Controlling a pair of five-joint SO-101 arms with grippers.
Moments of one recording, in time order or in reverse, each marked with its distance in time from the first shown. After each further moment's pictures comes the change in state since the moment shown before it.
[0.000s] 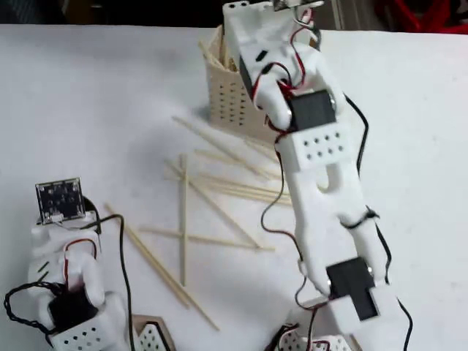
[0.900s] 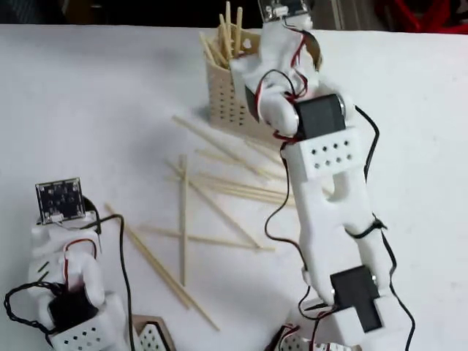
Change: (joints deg) left arm 0.0 0.0 0.1 0.0 0.0; right arm 0.0 -3.3 -1.4 36.3 -0.1
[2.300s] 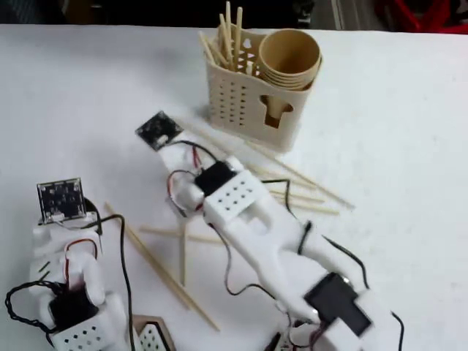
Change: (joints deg) left arm 0.0 0.0 0.9 0.0 0.0; right arm -24.8 1.4 40.6 -7.5 3.0
